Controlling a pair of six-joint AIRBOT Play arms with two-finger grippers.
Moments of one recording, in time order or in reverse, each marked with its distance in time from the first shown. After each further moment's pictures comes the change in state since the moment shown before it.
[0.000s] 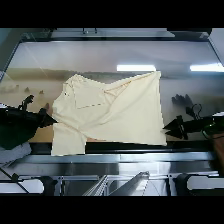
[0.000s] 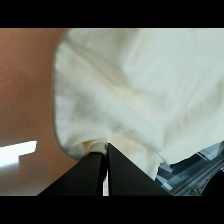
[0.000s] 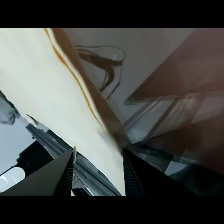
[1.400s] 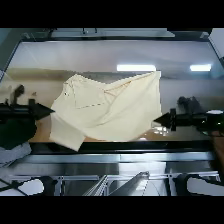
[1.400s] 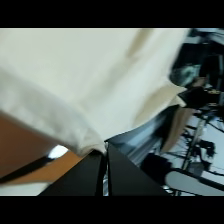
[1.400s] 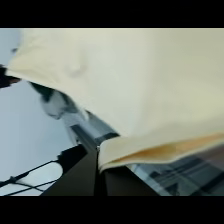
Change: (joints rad) left arm 0.058 0.203 0.000 -0.389 -0.280 0.086; right arm 0.159 0.205 -0.053 0.445 0.090 -0.195
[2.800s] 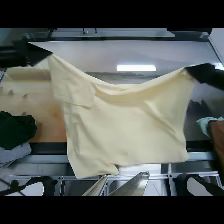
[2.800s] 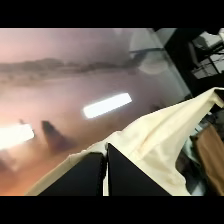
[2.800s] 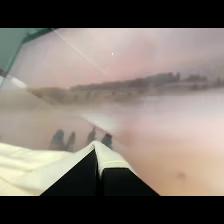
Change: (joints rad) left arm -0.301 -0.046 0.522 -0.061 0.325 0.020; right arm 0.009 0.230 0.303 0.057 -0.492 -0.146
